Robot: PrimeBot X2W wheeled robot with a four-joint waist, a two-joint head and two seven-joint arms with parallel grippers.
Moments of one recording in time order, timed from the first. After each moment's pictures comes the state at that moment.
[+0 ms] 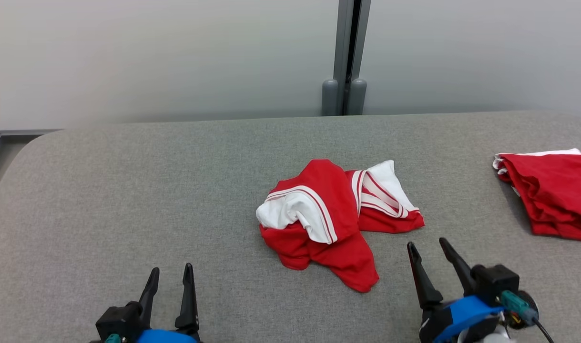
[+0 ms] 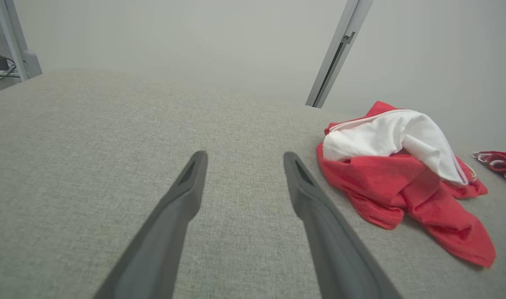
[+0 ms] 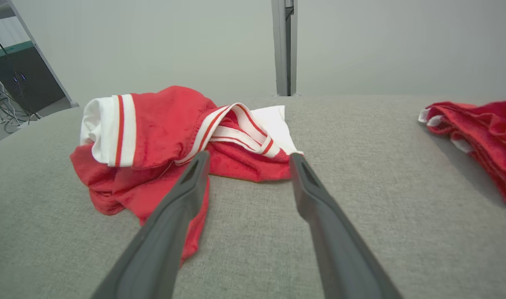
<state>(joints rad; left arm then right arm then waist) 0.01 0.07 -0.14 0.38 -0.33 -0.07 -0.26 -0.13 -0.05 0.10 0.45 0.17 0.13 -0.26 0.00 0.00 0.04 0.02</state>
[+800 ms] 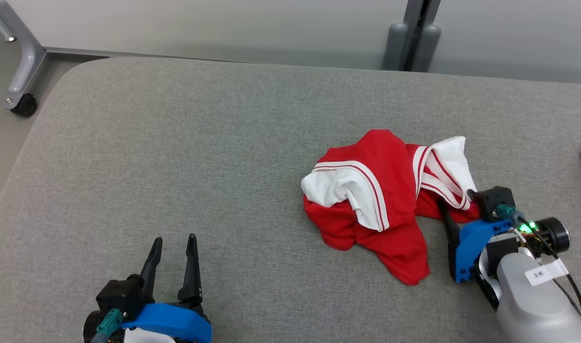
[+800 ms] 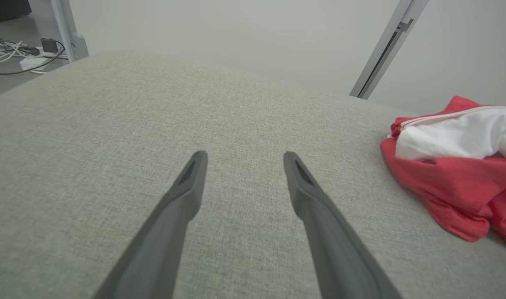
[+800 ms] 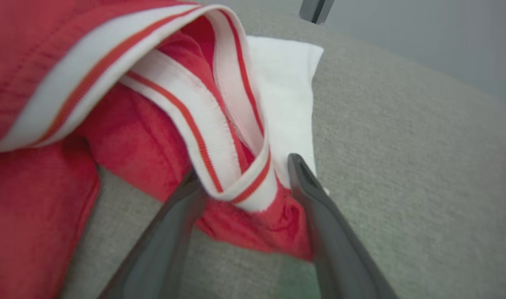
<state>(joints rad) -0.08 0.05 -0.13 0.38 -0.32 -0.09 -0.26 -0.58 -0.17 0.10 0.98 -0.05 0.13 -0.16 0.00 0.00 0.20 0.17</state>
